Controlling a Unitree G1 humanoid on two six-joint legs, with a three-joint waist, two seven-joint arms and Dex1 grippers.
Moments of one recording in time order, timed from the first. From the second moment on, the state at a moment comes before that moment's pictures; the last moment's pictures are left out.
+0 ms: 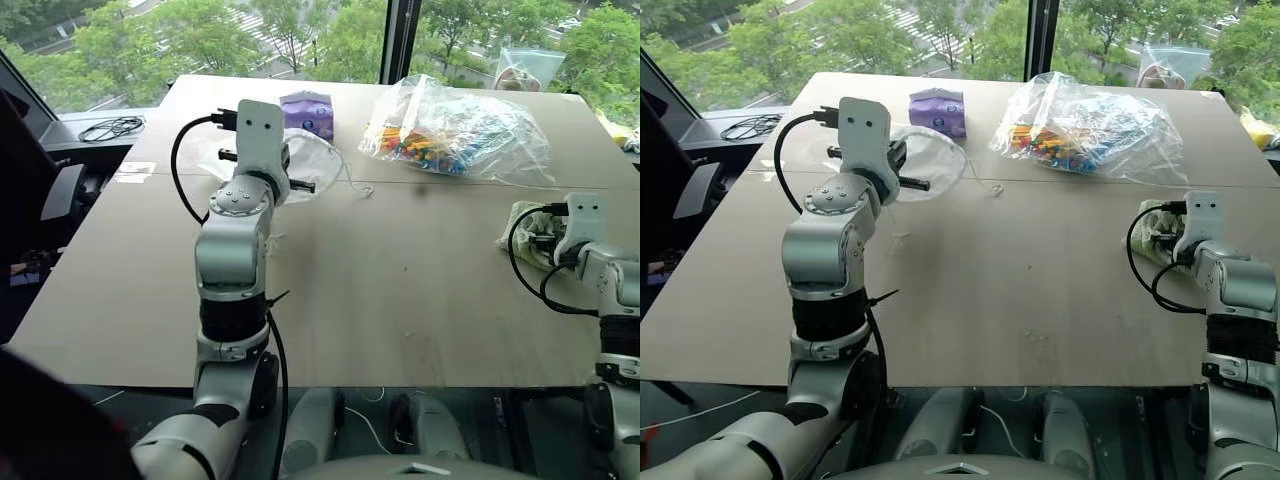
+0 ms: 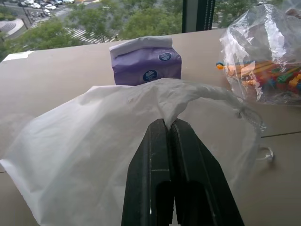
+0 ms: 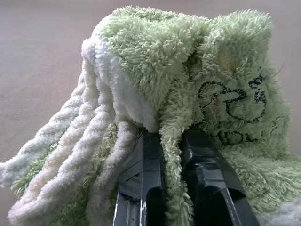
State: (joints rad) left arm -0.75 0.12 0.11 -0.31 0.09 1.07 -0.18; right arm -0.49 -0.53 -0.32 0.20 0.19 0.95 0.25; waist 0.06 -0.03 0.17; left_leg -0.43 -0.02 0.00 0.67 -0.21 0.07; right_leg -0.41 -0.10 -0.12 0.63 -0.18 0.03
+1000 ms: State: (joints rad) left arm -0.80 0.11 0.17 -0.34 -0.09 1.13 -0.13; right arm -0.29 -0.67 -0.29 -0.27 0.69 1.02 0.73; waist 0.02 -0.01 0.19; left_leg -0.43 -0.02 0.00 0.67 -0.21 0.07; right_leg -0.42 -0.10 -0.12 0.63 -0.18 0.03
